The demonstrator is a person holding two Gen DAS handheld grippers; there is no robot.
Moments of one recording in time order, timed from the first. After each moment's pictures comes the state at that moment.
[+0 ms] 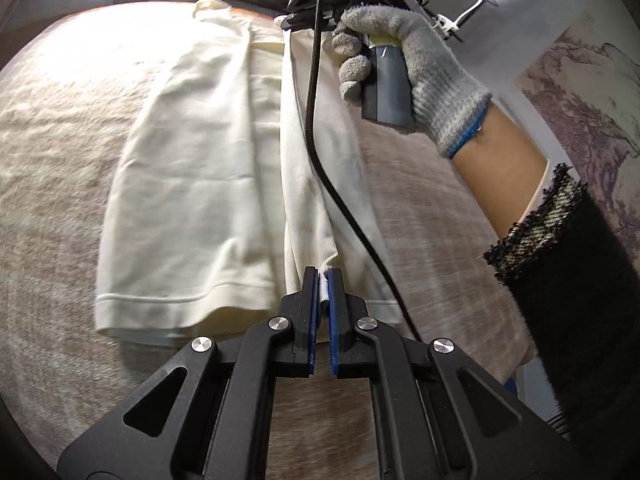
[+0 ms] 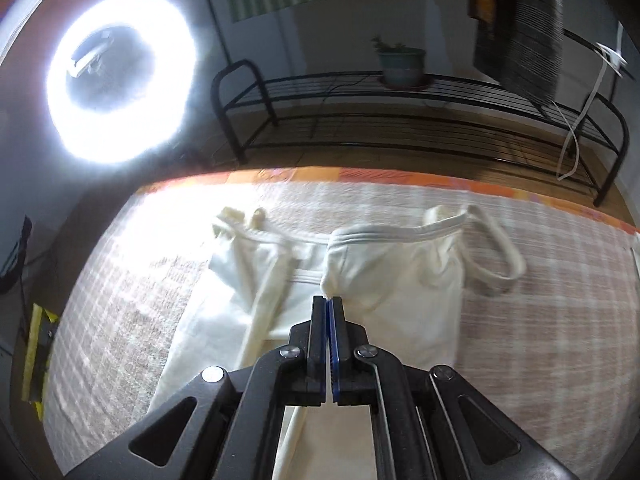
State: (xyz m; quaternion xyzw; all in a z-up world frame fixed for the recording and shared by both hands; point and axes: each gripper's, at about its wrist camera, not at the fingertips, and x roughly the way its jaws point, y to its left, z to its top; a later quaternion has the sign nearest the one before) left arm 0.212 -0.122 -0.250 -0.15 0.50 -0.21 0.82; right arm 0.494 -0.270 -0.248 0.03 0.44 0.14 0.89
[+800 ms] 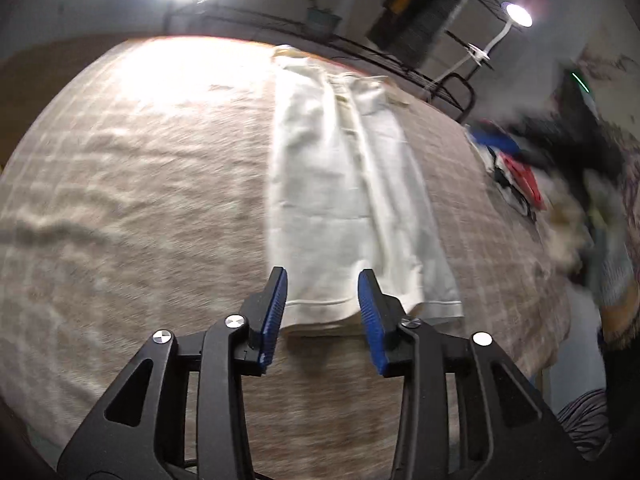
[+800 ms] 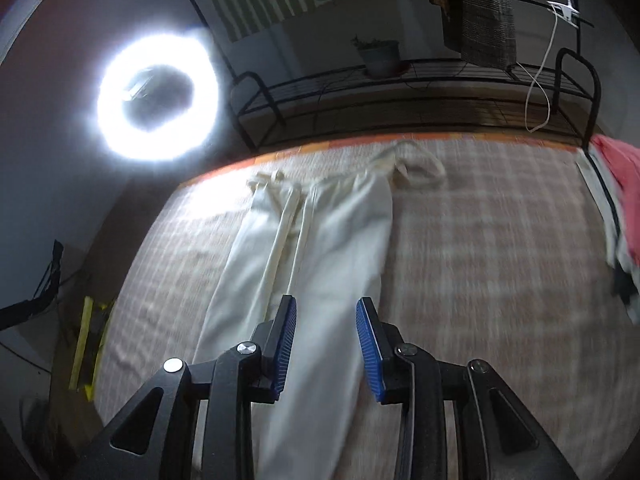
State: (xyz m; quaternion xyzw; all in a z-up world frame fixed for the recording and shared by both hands) left arm 0.206 -0.037 -0.218 -0.15 0.48 -0.15 0.85; right arm 0.342 -0.347 -0.198 0.10 0.46 0.16 0.87
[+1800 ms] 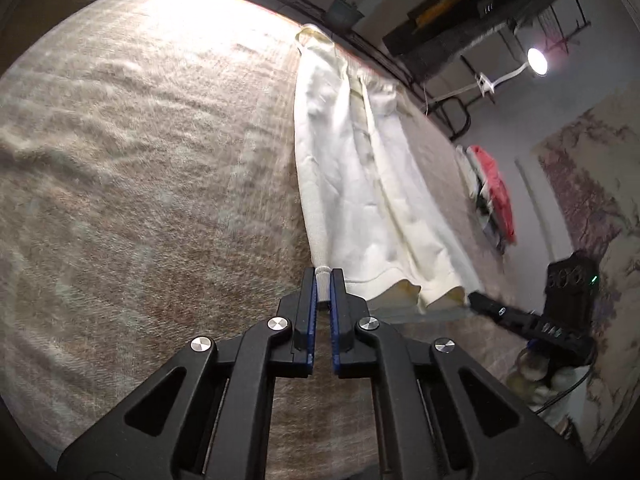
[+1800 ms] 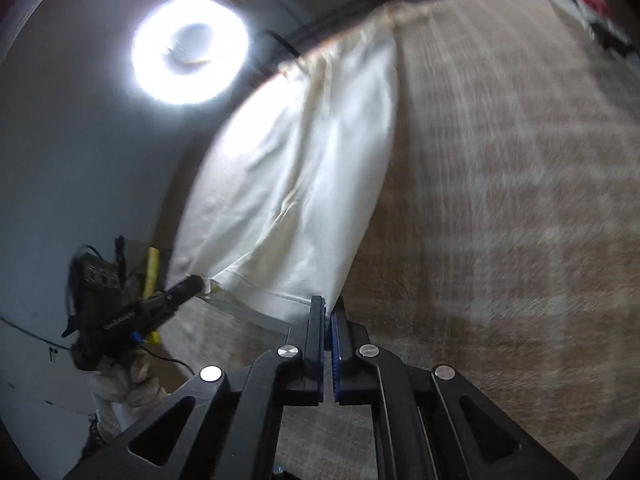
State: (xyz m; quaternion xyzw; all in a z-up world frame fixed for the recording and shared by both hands) left arm 0.213 -0.007 -0.251 -0.25 0.50 -0.16 0.81; right arm 0.198 -0.359 -0.270 0.23 0.51 0.24 0.80
